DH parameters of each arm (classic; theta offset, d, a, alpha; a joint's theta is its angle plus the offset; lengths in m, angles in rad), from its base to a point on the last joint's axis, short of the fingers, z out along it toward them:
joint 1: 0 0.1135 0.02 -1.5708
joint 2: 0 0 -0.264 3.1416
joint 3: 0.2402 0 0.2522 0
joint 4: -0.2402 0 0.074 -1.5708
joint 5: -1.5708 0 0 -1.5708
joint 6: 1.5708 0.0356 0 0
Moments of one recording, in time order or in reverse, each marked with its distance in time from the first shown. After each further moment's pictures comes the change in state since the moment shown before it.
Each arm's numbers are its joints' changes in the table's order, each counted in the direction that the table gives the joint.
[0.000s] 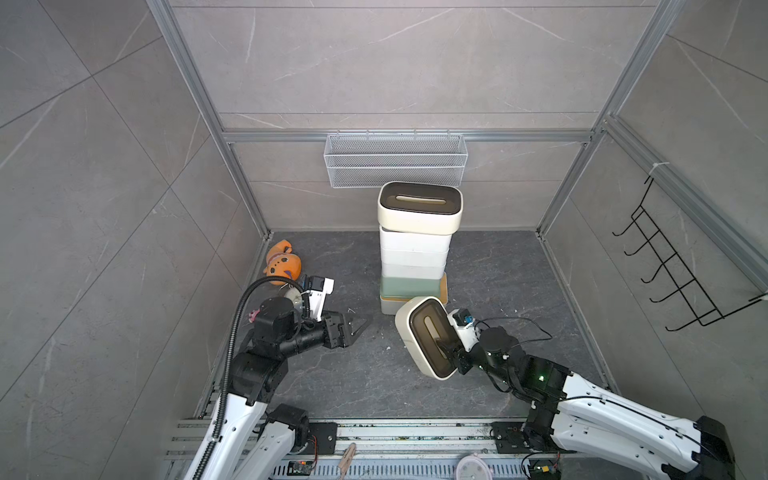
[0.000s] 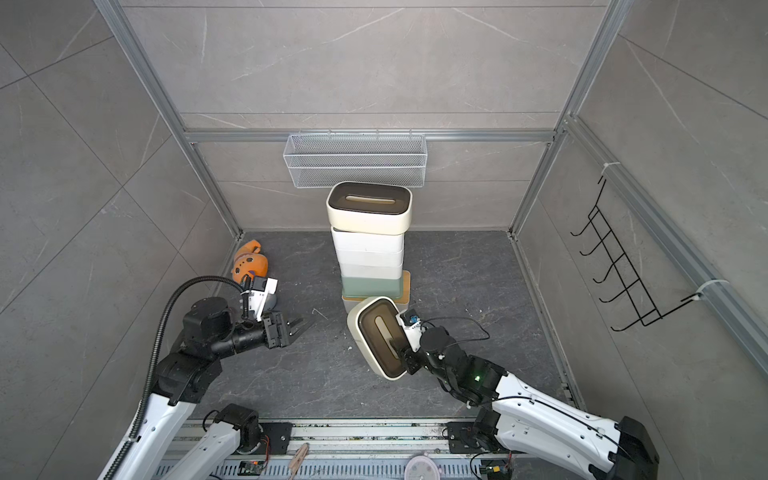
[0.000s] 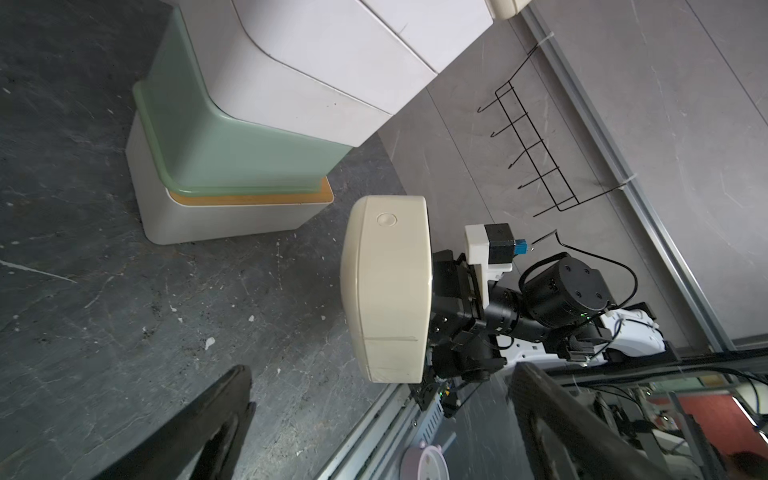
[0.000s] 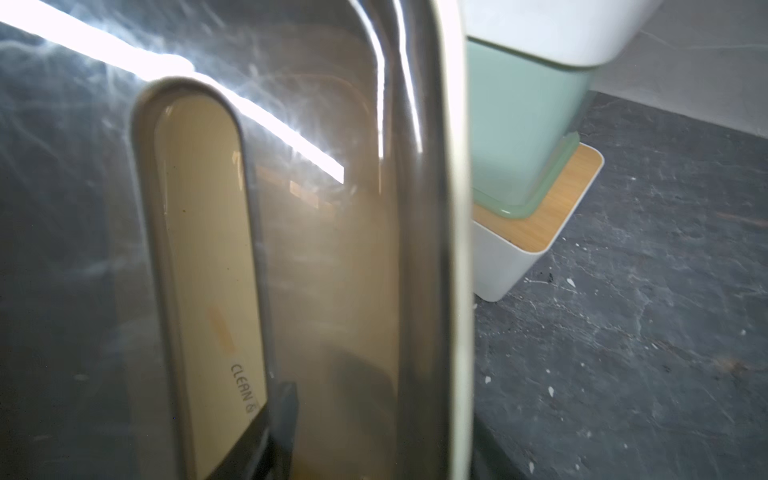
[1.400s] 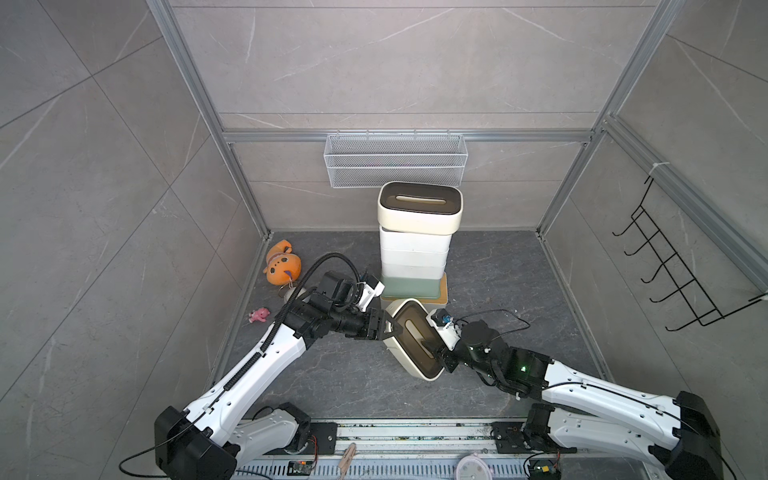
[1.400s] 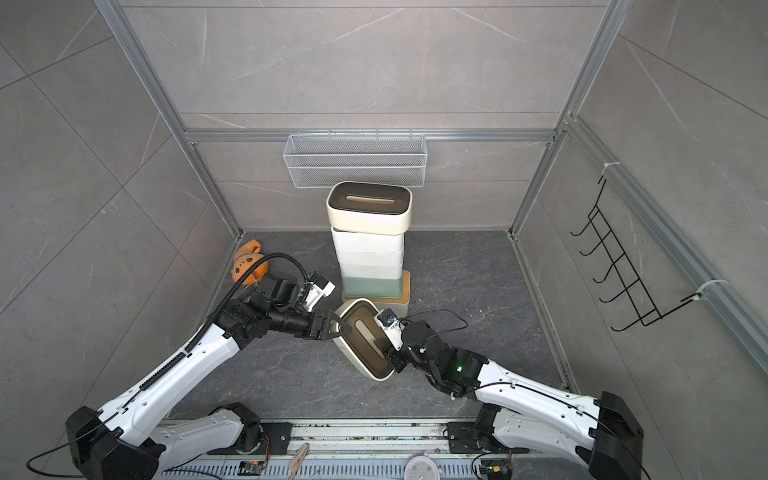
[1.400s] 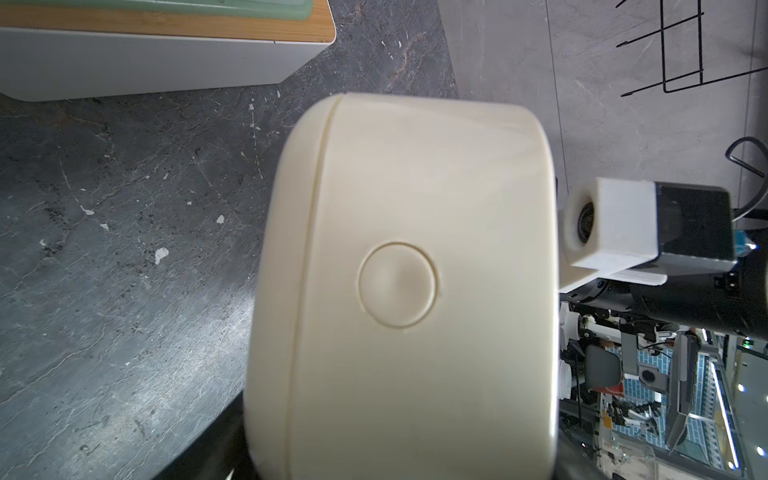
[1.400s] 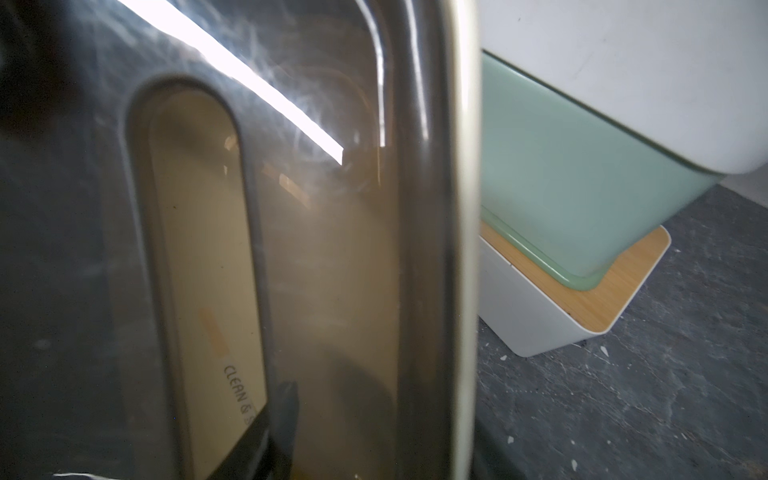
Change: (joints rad) left arm -0.275 0.398 0.185 -0.190 0.060 0.072; right arm 0.058 0.145 0.100 0.020 0.019 -0.101
